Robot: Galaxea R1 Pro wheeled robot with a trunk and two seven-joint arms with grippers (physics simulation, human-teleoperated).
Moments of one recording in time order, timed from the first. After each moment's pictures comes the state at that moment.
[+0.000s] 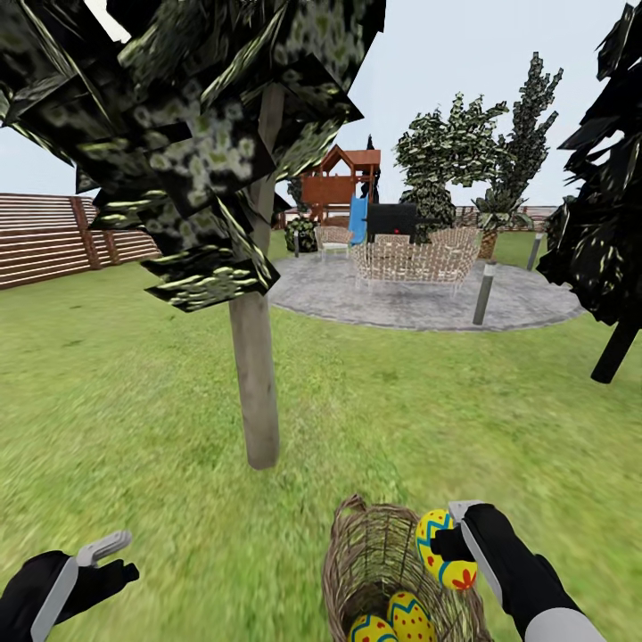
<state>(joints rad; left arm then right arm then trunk) -0.35 0.27 0.28 -0.84 0.27 0.84 0.00 -0.48 -0.10 0.04 -0.84 0.00 0.88 0.02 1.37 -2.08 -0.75</state>
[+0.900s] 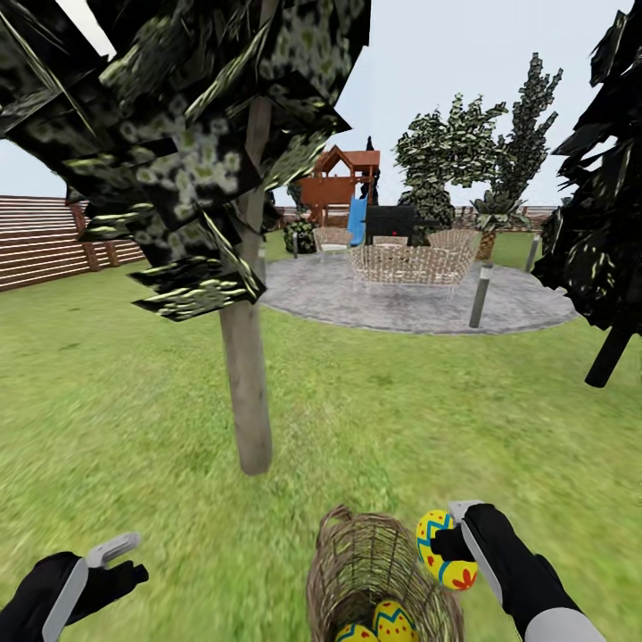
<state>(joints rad) -0.35 0.24 0.28 -0.84 0.27 0.84 0.00 -0.48 -0.10 0.04 -0.84 0.00 0.88 0.02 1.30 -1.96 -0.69</state>
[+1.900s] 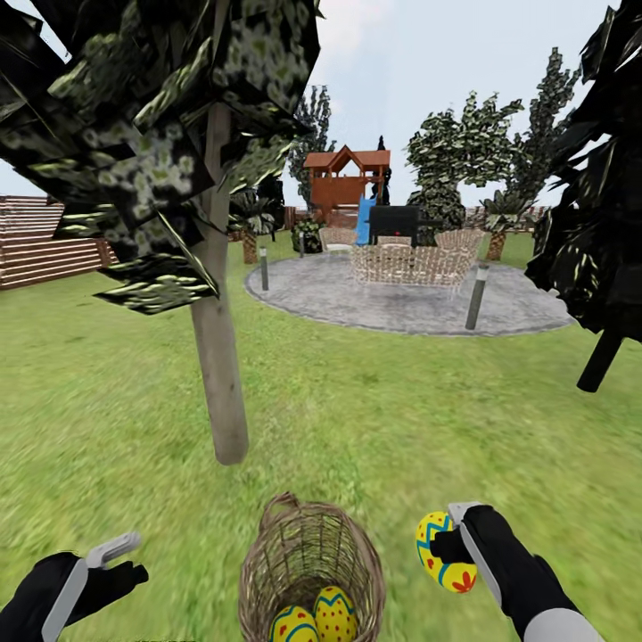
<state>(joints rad) -0.35 0.24 0.28 -0.84 0.27 0.84 0.00 -0.48 -0.10 0.04 -0.83 0.00 0.88 0.02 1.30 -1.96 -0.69</state>
